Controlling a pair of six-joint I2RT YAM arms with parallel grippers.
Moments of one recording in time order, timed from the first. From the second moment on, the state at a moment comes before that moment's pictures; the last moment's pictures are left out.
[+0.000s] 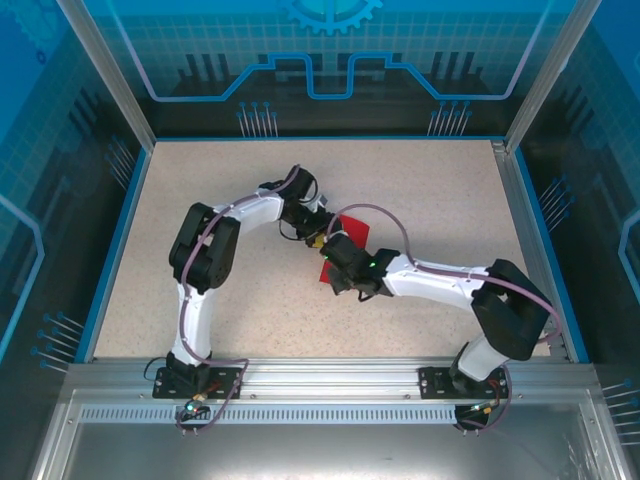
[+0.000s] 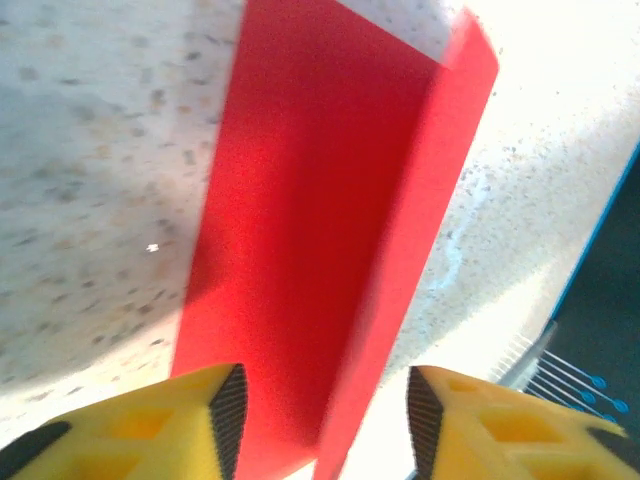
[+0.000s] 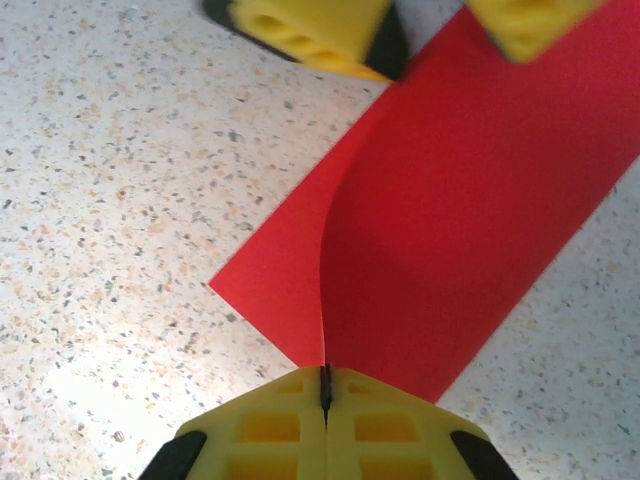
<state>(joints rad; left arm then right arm) -0.41 2.12 1.50 -0.57 0.66 -0.72 0.88 1.56 0.93 -0.39 0.21 0.41</state>
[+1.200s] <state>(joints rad) -0.52 1.96 1.21 -0.44 0.61 -0.82 0.48 1.58 0.79 -0.18 -0.41 0.47</state>
